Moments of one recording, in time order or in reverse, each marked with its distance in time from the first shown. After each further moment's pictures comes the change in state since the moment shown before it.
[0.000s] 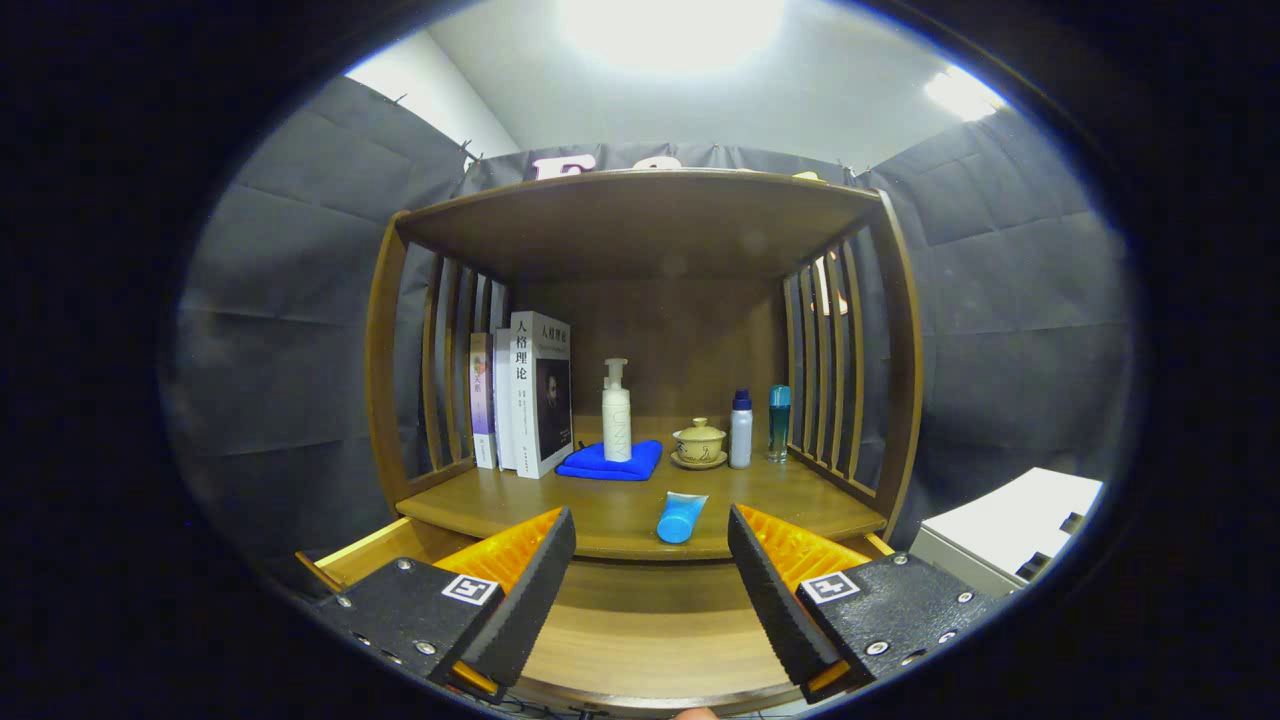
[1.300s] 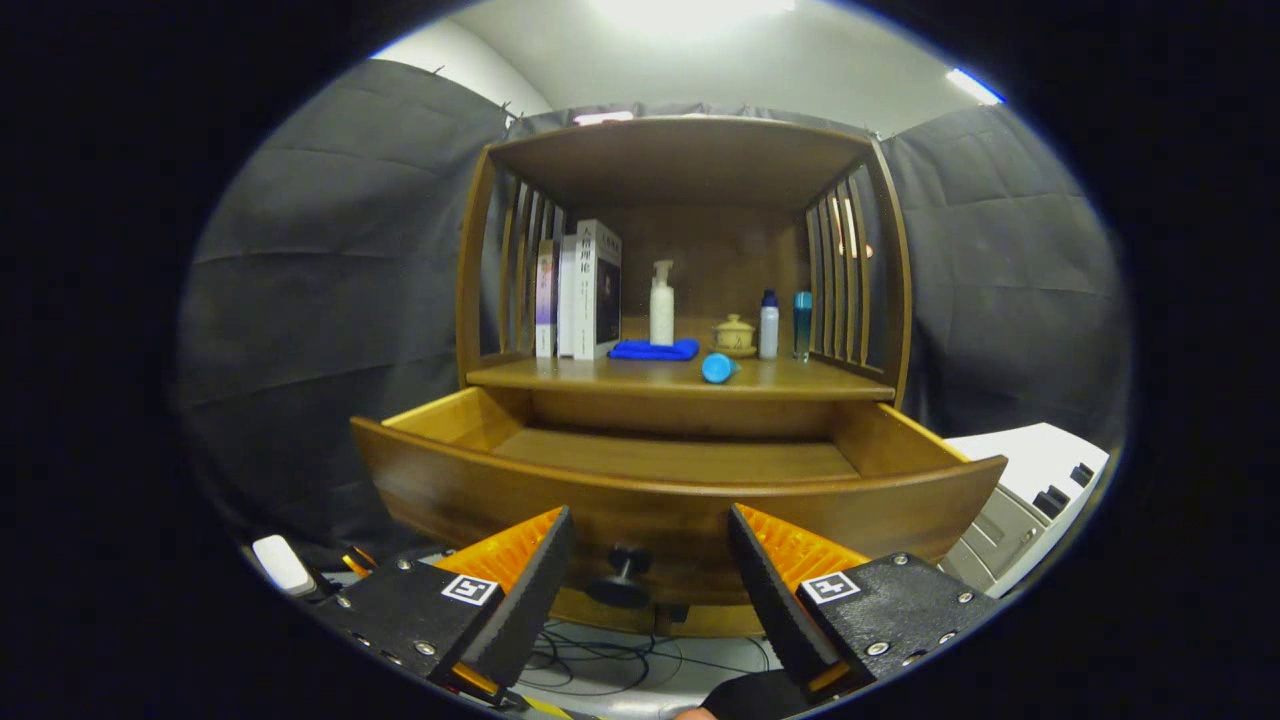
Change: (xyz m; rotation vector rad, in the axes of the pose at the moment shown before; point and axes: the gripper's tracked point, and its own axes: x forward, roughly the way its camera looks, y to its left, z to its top) arm -0.107 0.024 -0.141 -0.055 0.214 0.090
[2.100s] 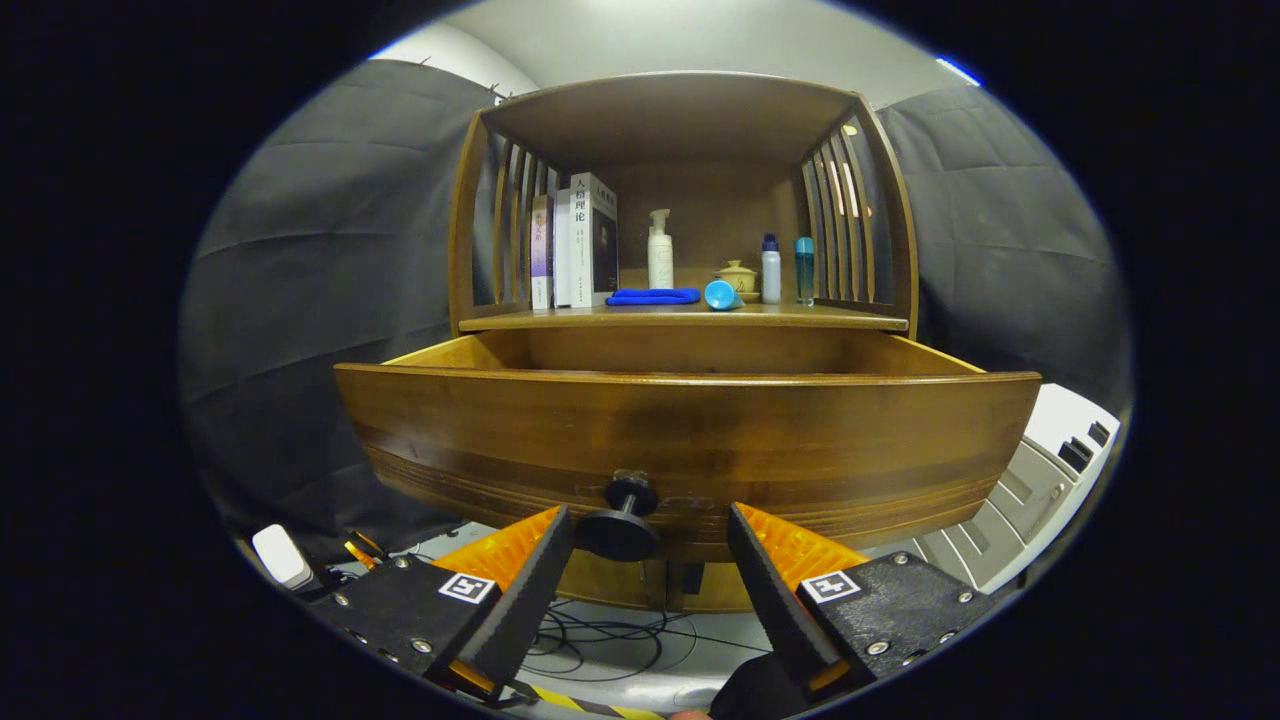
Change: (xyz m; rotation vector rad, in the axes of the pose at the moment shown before) arm 0.016 0.004 -0.039 0.061 0.055 0.014
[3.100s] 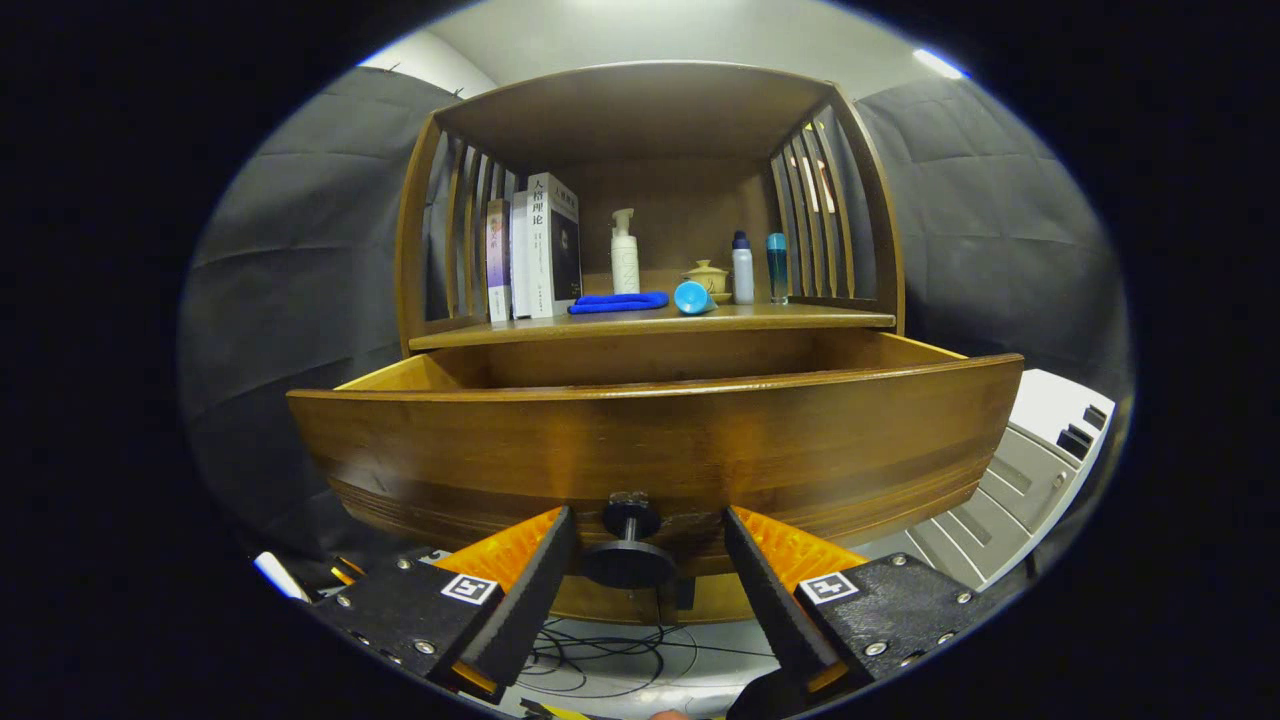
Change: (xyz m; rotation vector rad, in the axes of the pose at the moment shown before) arm 0.033 -0.014 0.012 0.055 -0.015 -0.097
